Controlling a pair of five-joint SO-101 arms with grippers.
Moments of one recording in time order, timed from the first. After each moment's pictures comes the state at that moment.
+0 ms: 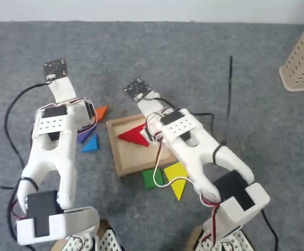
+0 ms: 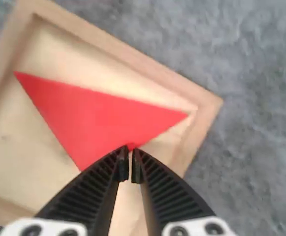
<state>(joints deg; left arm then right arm) -15.4 -6.8 38.5 45.6 12.9 -35.6 7.8 25.9 40.6 12.7</state>
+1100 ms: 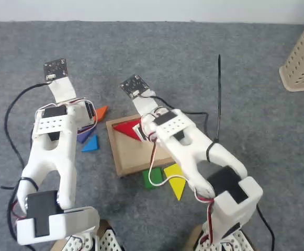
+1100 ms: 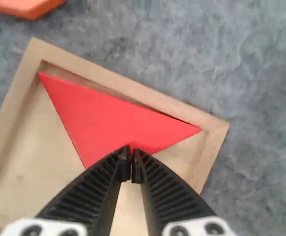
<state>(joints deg) -15.4 -6.8 38.5 45.6 12.9 -36.3 12.0 21.5 39.0 5.9</state>
